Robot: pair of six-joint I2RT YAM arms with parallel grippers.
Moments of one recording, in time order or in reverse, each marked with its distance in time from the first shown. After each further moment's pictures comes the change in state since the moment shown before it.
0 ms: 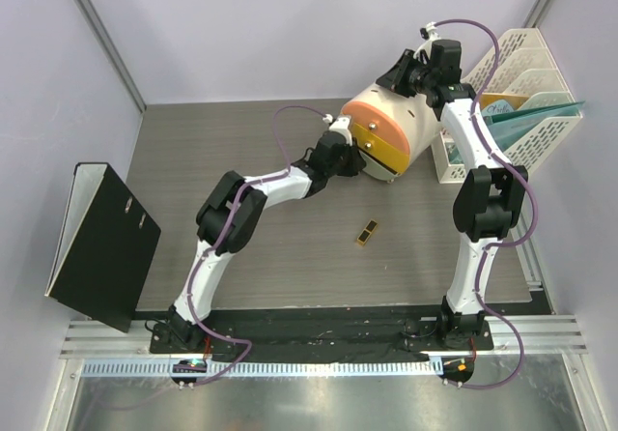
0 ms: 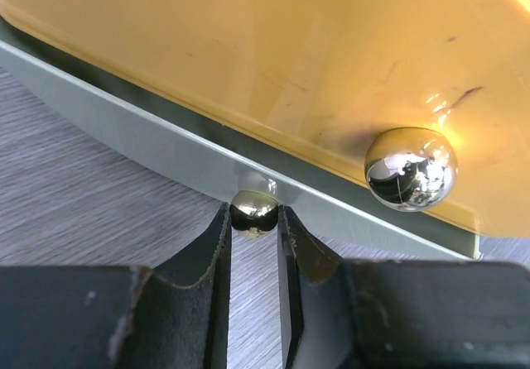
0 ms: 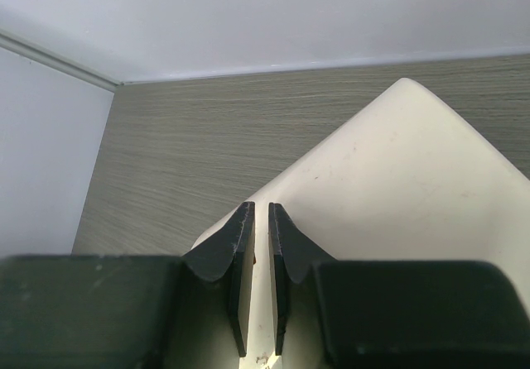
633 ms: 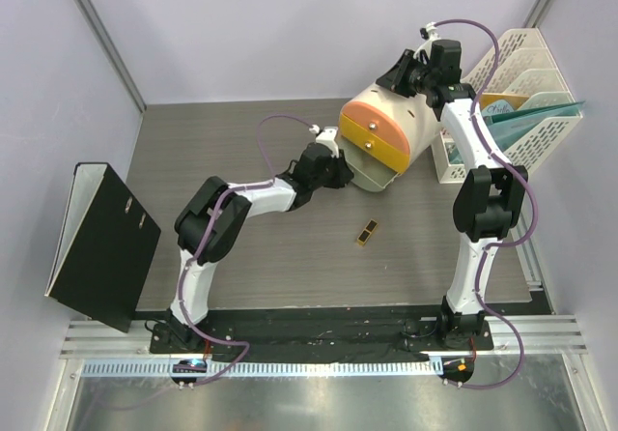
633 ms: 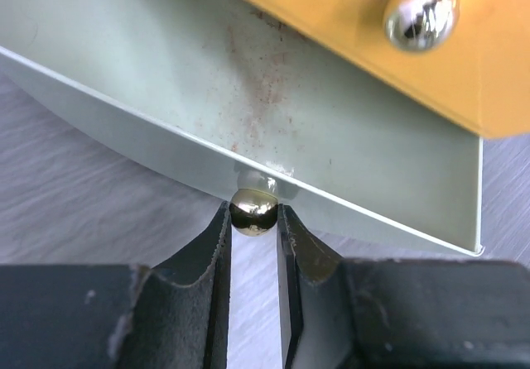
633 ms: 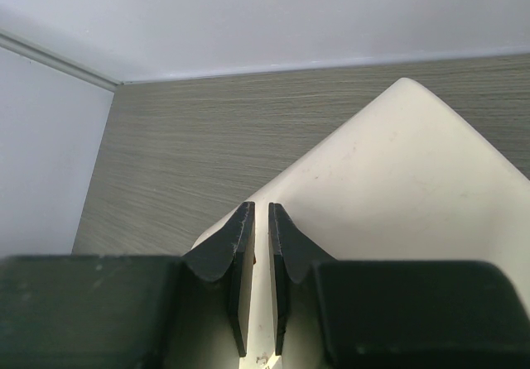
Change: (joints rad) left arm 0.007 -0.178 -0.291 0.103 0.022 0.024; right arm 0.000 0.000 0.000 0.000 0.000 0.000
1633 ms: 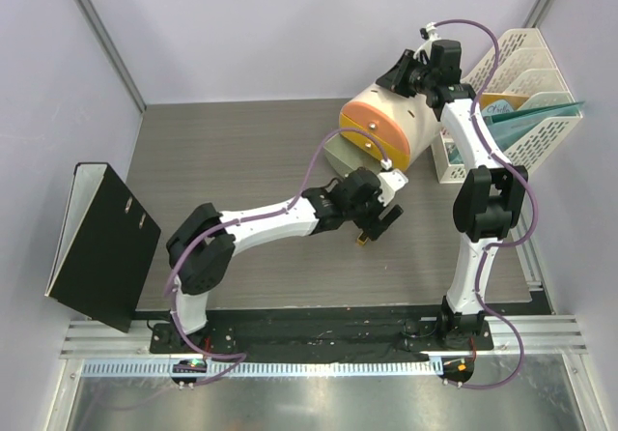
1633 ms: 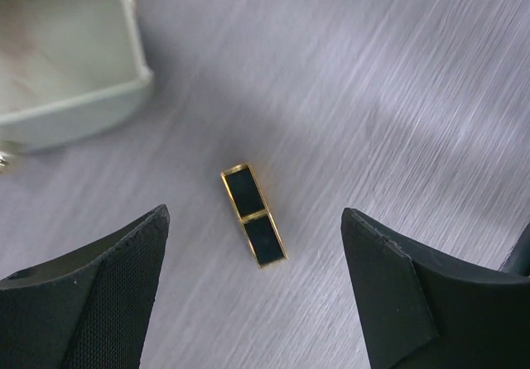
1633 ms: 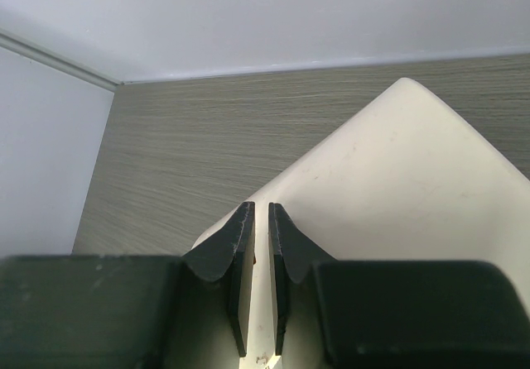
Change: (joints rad) left arm -0.311 -0.208 0.108 -0.513 -0.040 0.480; right arm 0.000 0.000 -0.003 0.002 0.000 0.000
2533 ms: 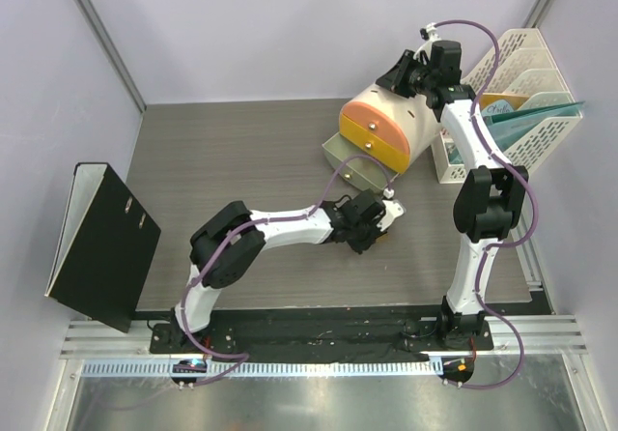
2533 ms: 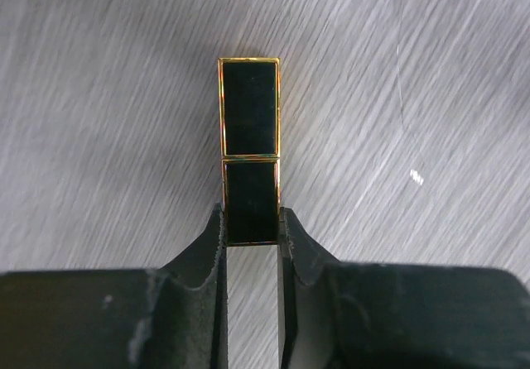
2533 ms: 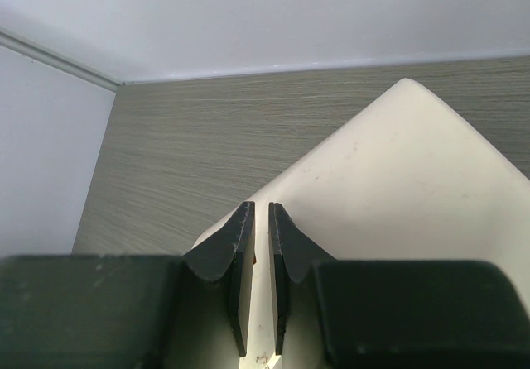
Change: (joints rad) left arm -0.043 0.184 0.000 -0.117 0.058 0.006; right arm 0.000 -0.006 -0.015 0.018 -0.004 0.000
